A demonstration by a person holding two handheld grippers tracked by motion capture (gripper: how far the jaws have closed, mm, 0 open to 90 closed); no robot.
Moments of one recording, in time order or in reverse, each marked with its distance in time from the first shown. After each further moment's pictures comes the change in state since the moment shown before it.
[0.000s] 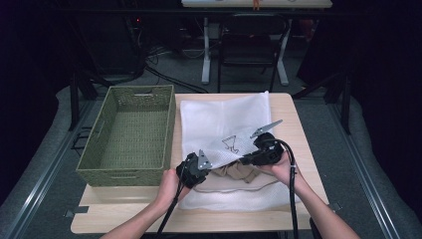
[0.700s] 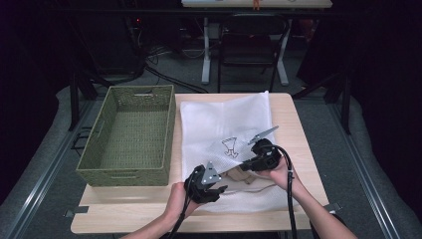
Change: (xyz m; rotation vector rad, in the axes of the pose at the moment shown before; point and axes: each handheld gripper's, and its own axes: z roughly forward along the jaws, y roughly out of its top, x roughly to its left) left arm -0.048 0.006 -0.005 -0.139 -0.145 -0.028; right arm -0.001 -0.013 0.015 0.029 0.004 0.011
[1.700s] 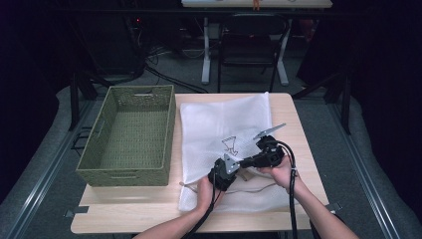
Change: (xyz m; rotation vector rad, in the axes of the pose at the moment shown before) left arm 0.009 0.014 0.086 -0.082 0.178 -0.164; right arm -0.009 -0.001 -0.006 -0.062 0.076 0.103
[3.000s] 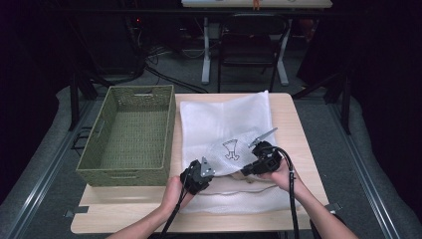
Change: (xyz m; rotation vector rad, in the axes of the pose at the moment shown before) left arm 0.047 -0.025 -0.061 0.194 -0.048 0.184; right arm 0.005 -0.007 0.012 0.156 -0.040 -0.077
